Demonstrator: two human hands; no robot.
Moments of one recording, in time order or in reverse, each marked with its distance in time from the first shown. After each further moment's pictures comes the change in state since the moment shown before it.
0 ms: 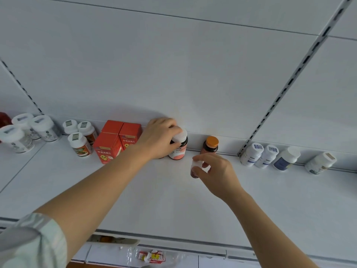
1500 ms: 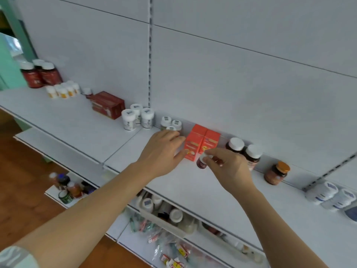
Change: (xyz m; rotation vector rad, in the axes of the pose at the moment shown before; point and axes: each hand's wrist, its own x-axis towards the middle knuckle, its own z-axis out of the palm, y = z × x) left_hand -0.214 -0.065 -0.126 0.100 0.126 -0.318; right_hand -0.004 -0.175 0.079 0.072 0.007 -0.398
